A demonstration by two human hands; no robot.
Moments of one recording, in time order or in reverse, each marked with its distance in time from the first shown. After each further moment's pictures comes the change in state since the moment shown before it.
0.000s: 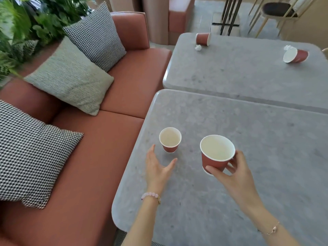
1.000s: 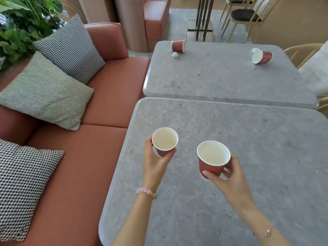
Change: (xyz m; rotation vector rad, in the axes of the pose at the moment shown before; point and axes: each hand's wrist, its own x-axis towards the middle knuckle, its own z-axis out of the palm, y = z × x) left_hand 0.017 0.070 0.011 -0.356 -0.101 0.146; right_hand -0.007 0.006 -0.022 0.044 0.121 0.050
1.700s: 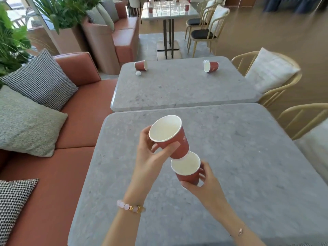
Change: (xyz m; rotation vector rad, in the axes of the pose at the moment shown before) left_hand -0.091 0.141 0.068 -0.229 -0.355 0.104; right_hand -0.050 0.008 -0.074 -0.029 0.037 -0.061
